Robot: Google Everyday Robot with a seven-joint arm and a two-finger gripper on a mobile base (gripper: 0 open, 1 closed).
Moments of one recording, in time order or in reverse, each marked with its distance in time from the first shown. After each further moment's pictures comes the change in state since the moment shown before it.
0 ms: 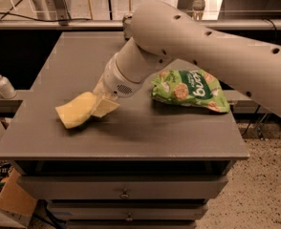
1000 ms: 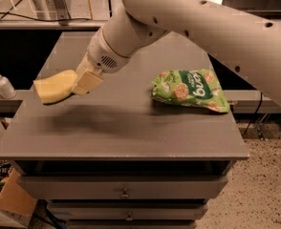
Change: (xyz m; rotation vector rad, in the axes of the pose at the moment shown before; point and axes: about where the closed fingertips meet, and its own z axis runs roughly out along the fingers) arm -0.063 -0.031 -0.024 0.018 -0.102 0.043
